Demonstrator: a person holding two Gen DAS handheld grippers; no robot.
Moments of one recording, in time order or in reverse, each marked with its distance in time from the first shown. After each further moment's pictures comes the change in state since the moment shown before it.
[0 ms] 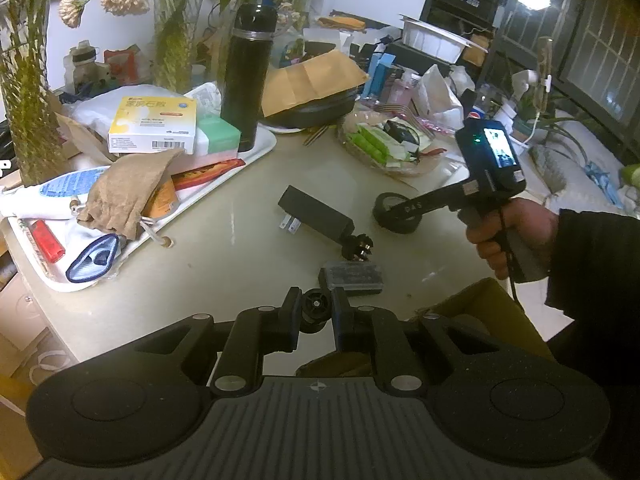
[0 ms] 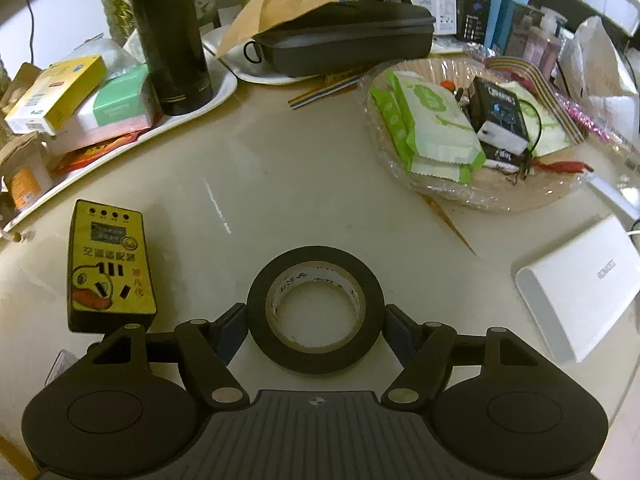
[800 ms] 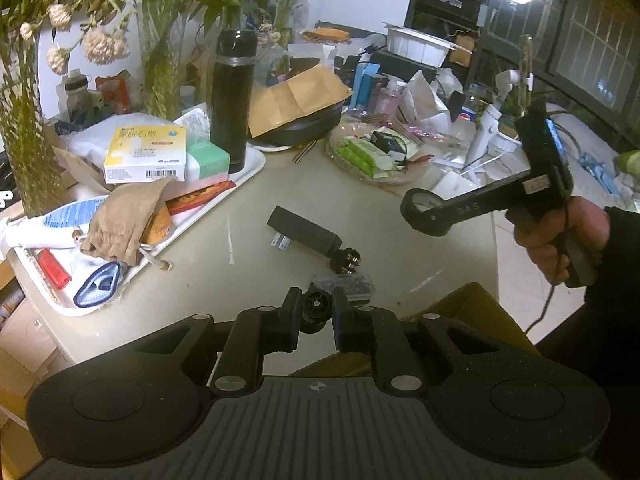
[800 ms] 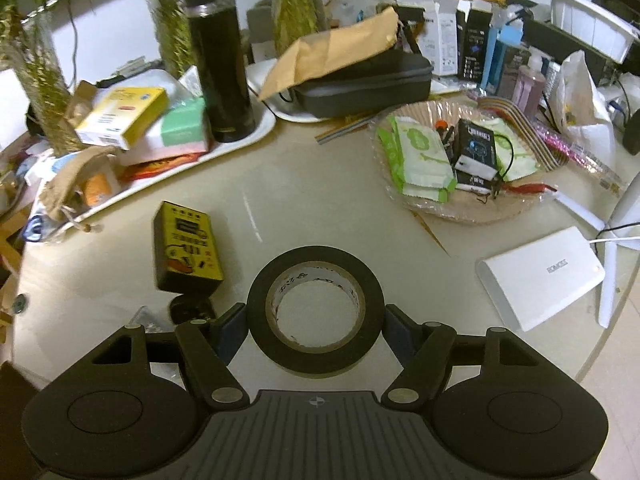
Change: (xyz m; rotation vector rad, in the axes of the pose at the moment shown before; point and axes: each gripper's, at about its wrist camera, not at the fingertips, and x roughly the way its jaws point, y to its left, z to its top) left arm -0.015 -0.017 0.008 0.063 -0.029 0.006; right arm -0.095 0.001 -0.022 -0.033 -0.076 0.067
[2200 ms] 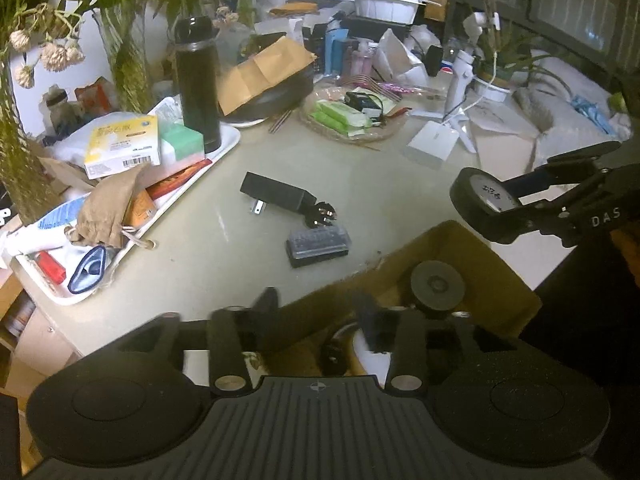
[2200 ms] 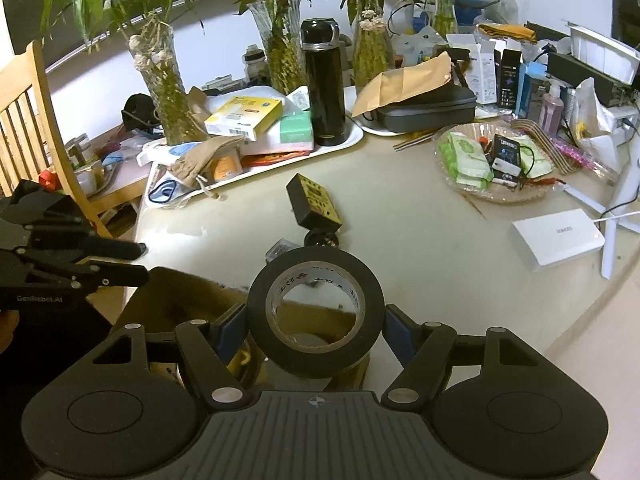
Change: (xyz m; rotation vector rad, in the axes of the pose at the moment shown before) left arm -0.004 -0.042 -0.027 0.138 0.081 0.035; right arm -0.124 0.049 -0.089 -0.039 -0.084 0.160
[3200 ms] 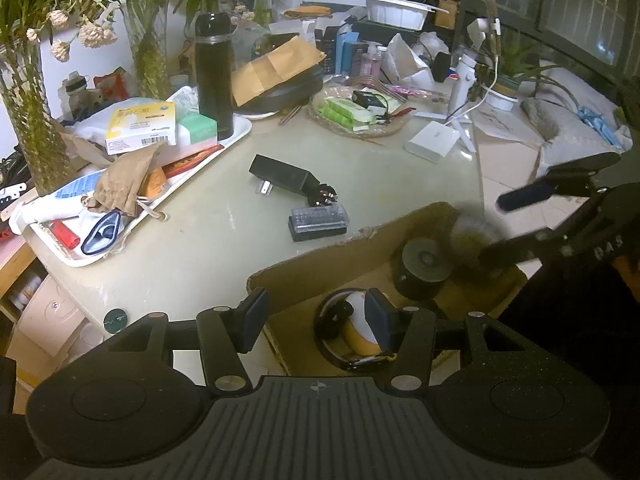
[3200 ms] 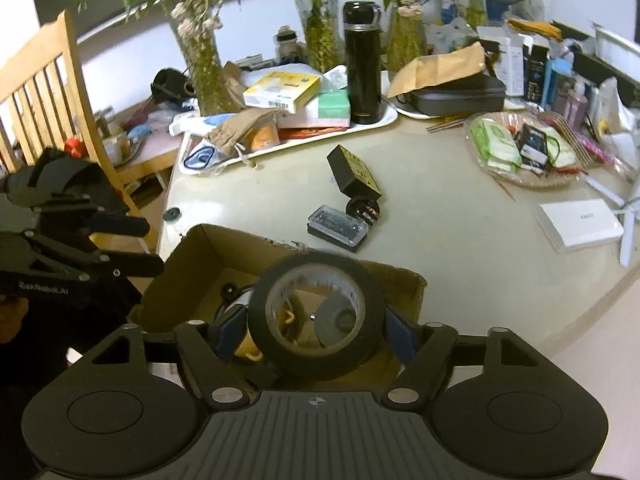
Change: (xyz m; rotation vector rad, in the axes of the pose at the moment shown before) left arm -0.023 -0.005 -0.028 -0.055 -0.018 0.020; right arm -0.004 0.037 -0.023 -0.086 0.035 0.005
